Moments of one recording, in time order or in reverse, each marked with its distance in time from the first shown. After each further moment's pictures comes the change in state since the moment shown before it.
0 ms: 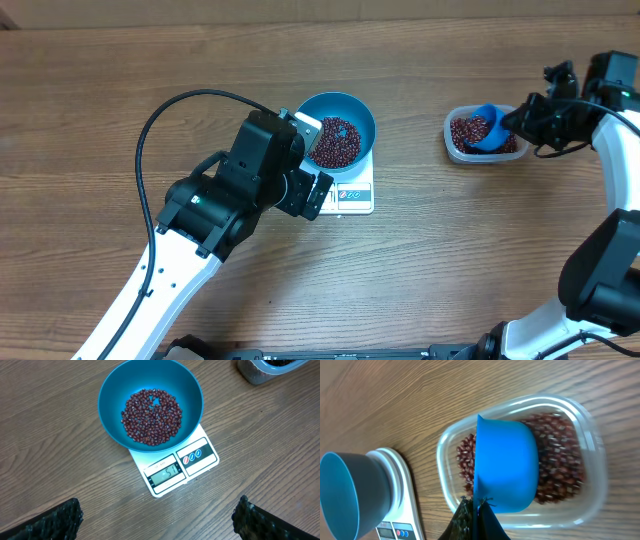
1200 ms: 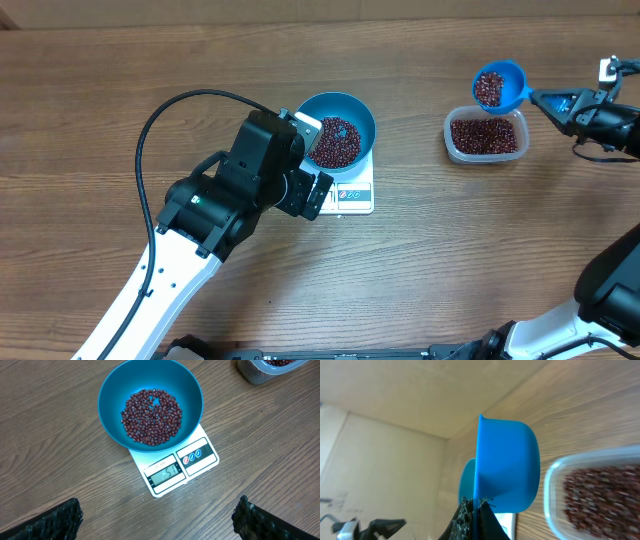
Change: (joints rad) left arm 0.000 0.000 0.000 0.000 0.000 0.000; right arm -0.198 0.001 0.000 0.057 -0.746 -0.084
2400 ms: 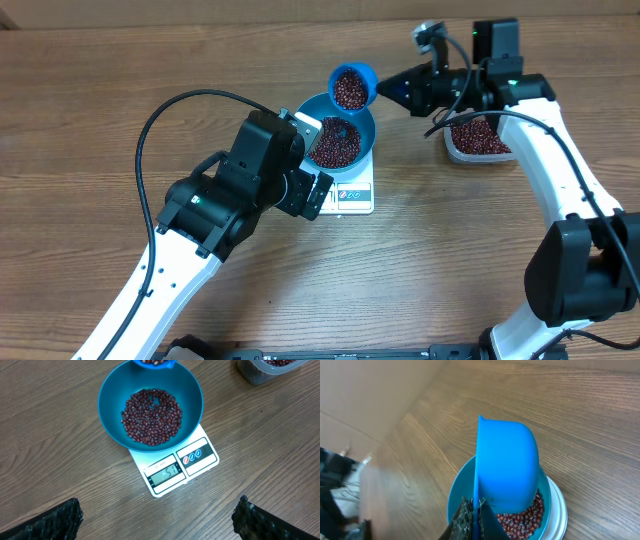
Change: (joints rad) left arm 0.000 0.000 0.000 0.000 0.000 0.000; right arm 0.657 0.002 0.034 0.309 0.368 -0.089
